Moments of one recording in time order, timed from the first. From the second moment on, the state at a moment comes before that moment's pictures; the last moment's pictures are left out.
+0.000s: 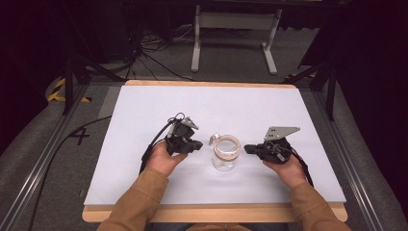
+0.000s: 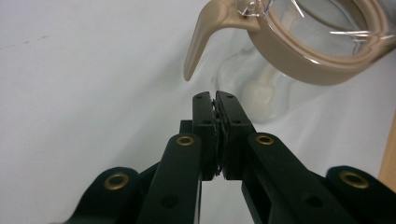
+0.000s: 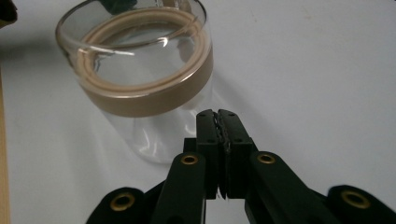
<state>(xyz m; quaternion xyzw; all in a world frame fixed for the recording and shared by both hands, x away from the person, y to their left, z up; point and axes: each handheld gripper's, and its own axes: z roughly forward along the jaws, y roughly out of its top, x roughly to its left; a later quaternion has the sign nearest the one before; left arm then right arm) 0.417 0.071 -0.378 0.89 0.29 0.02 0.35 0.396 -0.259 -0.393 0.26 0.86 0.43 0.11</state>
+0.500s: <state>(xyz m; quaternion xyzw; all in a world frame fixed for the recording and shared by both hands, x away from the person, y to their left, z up) 0.404 0.085 -0.379 0.88 0.31 0.03 0.36 0.415 -0.241 -0.402 0.26 0.86 0.42 0.09</state>
